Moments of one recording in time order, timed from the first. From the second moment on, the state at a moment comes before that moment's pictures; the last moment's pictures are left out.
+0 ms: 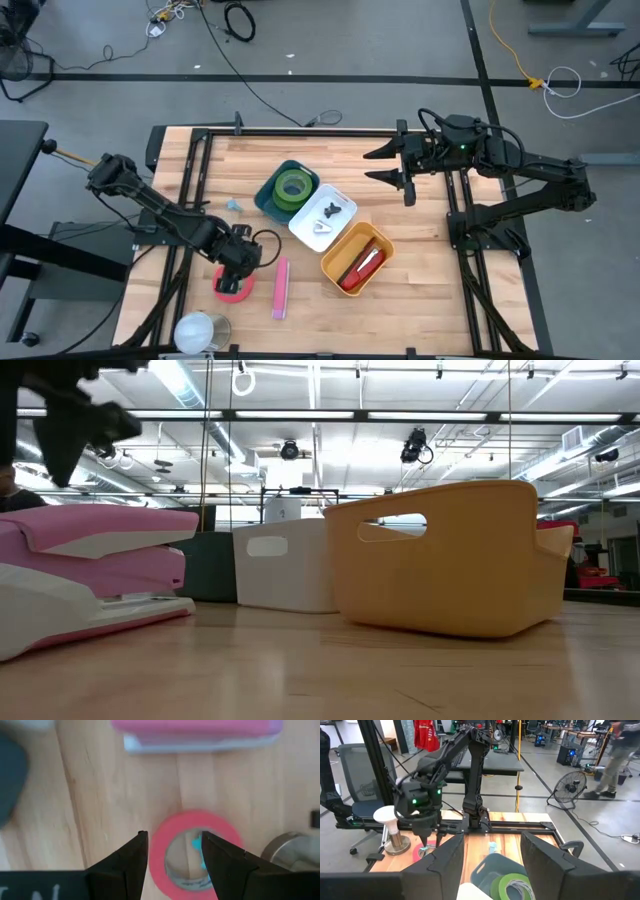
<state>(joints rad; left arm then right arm) -0.53 1.34 0.98 -0.92 -0.05 -0.40 -0.11 1.11 1.31 -0.38 -0.14 -0.07</state>
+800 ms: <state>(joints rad) -0.54 1.34 0.67 -0.70 0.04 -0.47 -0.11 1.11 1.31 -0.38 -0.14 -0.06</state>
